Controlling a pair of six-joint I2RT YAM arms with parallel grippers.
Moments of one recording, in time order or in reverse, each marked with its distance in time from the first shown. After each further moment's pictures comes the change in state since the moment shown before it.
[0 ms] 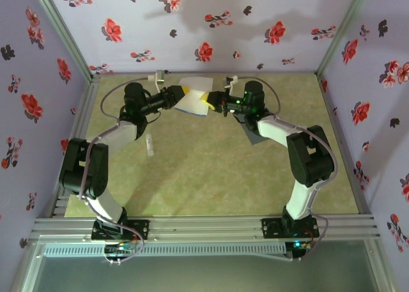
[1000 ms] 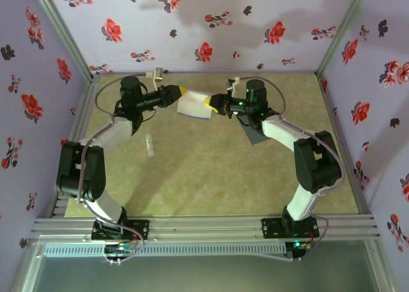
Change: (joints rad) left arm 0.033 -0.029 0.071 -0.224 0.071 0.149; right arm -0.006 -0.081 0.000 -0.237 0.004 -0.163
